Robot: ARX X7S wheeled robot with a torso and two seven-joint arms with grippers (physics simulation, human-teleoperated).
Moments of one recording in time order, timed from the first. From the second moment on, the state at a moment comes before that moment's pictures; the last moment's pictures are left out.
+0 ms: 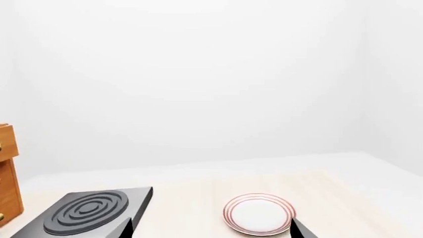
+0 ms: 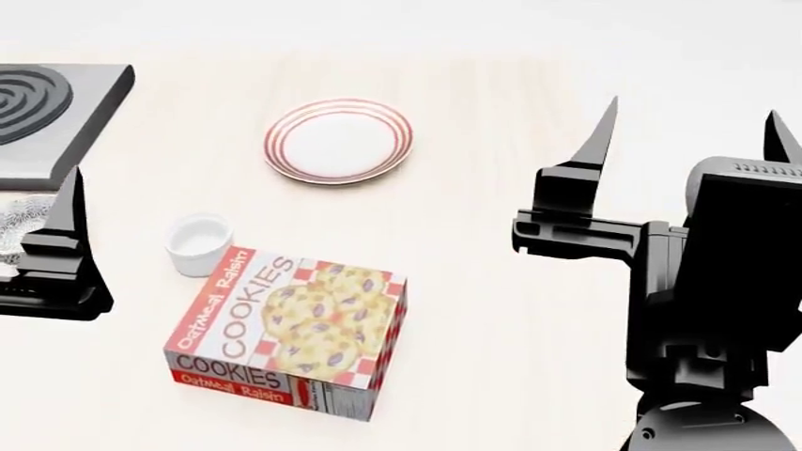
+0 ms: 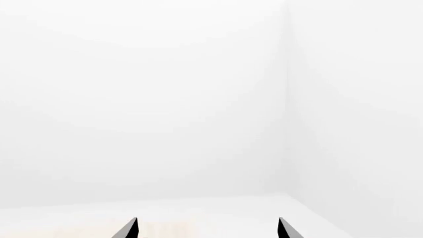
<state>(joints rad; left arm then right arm) -0.55 -0.25 -0.05 0.78 -0.34 -1.12 -0.15 0.59 0.29 -0.02 -0.62 0.32 0.85 0.36</state>
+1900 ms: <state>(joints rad) -0.55 -0.28 -0.05 0.77 -0.39 -1.11 -0.19 0.59 0.31 -0.02 -0.62 0.36 0.84 0.39</state>
